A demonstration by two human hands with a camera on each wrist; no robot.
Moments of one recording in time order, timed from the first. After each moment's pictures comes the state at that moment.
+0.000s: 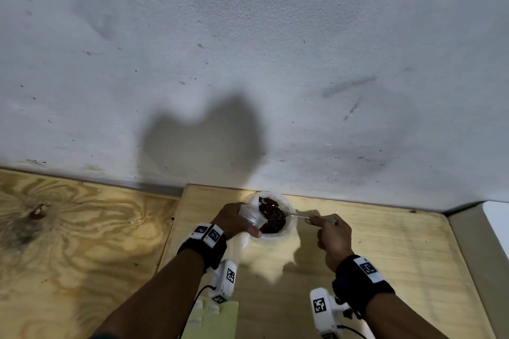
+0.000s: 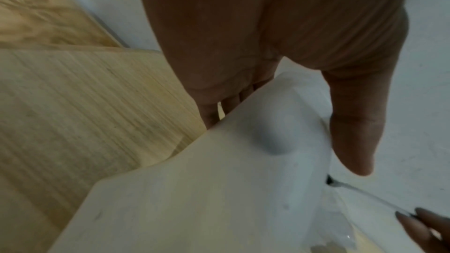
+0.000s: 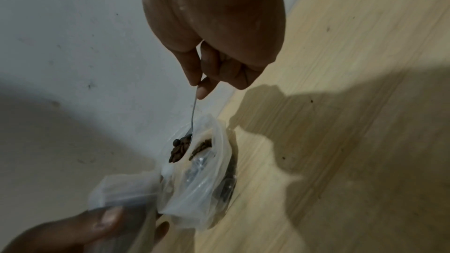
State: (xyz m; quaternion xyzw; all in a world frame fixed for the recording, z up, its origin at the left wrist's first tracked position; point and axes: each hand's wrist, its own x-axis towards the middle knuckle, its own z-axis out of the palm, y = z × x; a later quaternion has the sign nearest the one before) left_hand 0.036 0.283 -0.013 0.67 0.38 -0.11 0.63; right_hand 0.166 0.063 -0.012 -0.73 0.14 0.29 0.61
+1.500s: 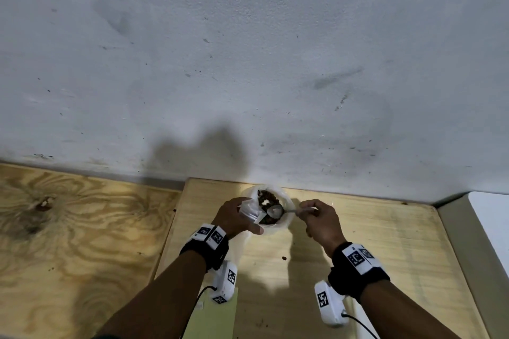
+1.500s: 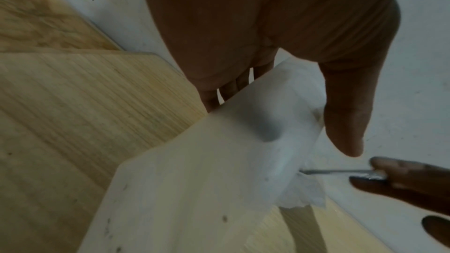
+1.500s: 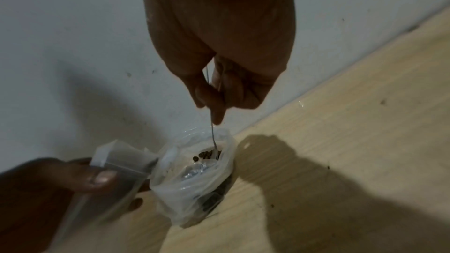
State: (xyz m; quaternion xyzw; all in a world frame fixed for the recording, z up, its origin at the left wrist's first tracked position) left_hand 0.013 0.258 -0.002 0.72 0.37 -0.05 0.58; right_hand 0.152 0.063 0.004 -0.82 -0.05 0.28 0.50
